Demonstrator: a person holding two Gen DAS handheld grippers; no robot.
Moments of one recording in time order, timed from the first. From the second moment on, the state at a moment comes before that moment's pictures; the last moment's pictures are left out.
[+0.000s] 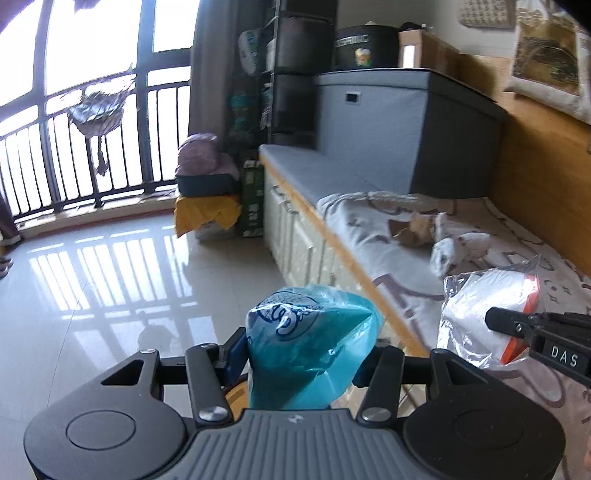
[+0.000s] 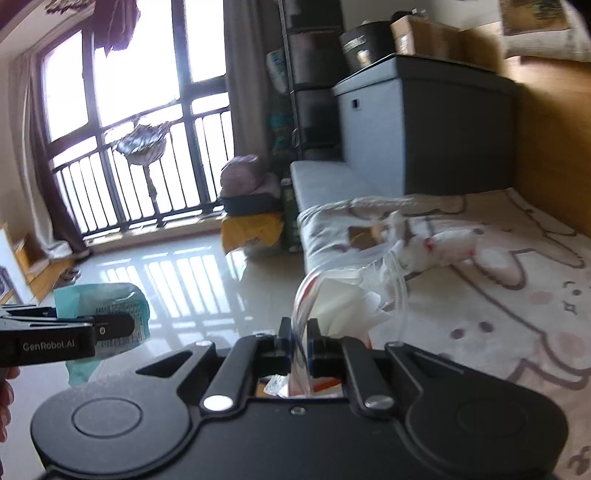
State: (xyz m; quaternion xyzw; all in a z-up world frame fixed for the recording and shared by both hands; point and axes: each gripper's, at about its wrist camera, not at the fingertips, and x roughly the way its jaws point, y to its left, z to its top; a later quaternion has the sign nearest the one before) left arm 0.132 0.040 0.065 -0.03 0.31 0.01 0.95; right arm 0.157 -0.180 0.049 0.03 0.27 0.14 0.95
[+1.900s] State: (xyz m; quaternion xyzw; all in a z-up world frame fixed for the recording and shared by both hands) left arm 0.264 0.127 -0.203 -0.12 0.52 0.04 0.84; right arm 0.304 -0.035 -0.206 0.00 0.54 0.25 0.80
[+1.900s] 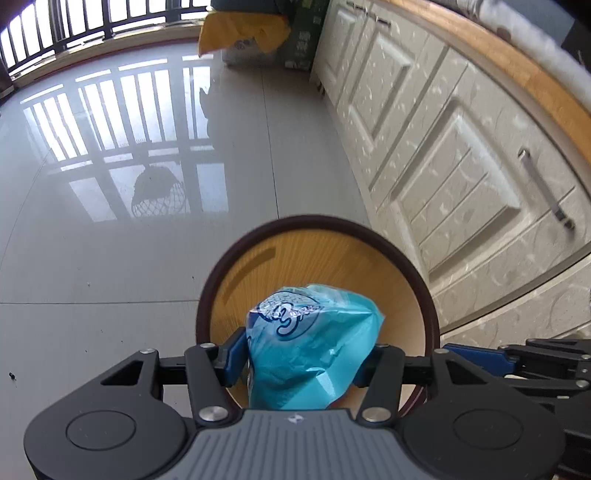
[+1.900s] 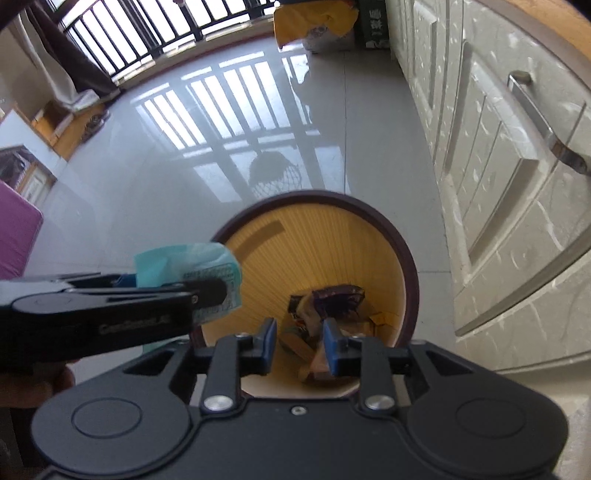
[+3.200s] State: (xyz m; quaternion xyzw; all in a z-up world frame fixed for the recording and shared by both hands) left arm 0.242 0.144 -0.176 -0.08 0.56 0.06 0.82; right arm 0.295 -0.056 -0.178 -0.06 0.55 0.23 0.80
